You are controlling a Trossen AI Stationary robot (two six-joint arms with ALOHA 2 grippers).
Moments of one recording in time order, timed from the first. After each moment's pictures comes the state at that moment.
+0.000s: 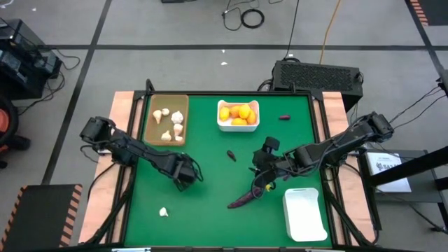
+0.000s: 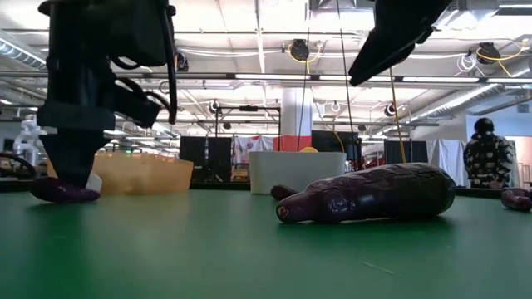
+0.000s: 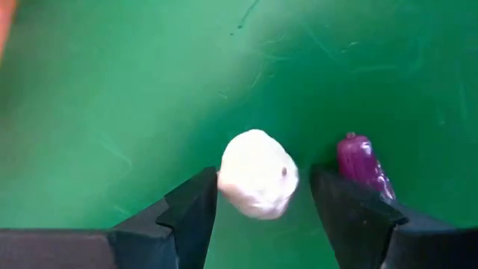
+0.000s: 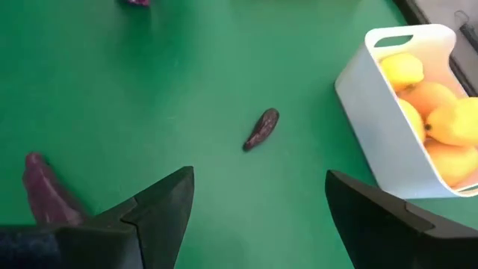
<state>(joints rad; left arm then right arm) -0.31 1.64 0.88 -0.87 -0.09 -0.94 0.36 1.43 1.06 -0.61 0.52 0.45</state>
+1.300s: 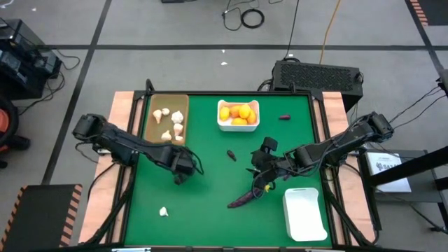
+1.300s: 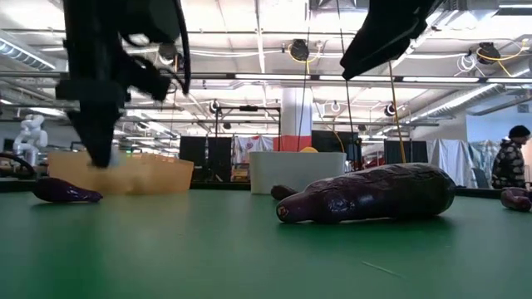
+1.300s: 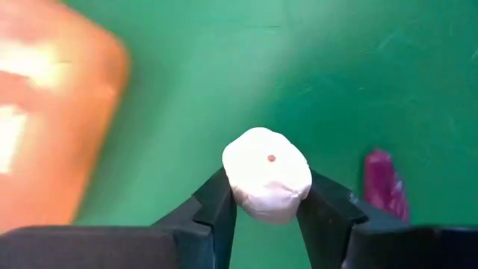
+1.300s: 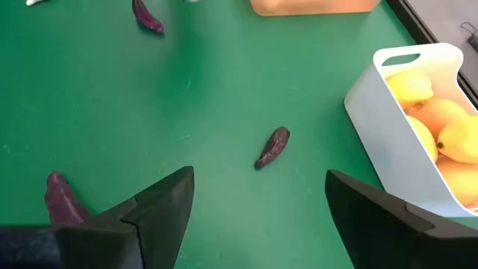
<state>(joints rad) -0.24 1.54 0.94 -0.98 -0.20 -0.75 0.36 1.43 1.06 -0.54 0.52 0.44</state>
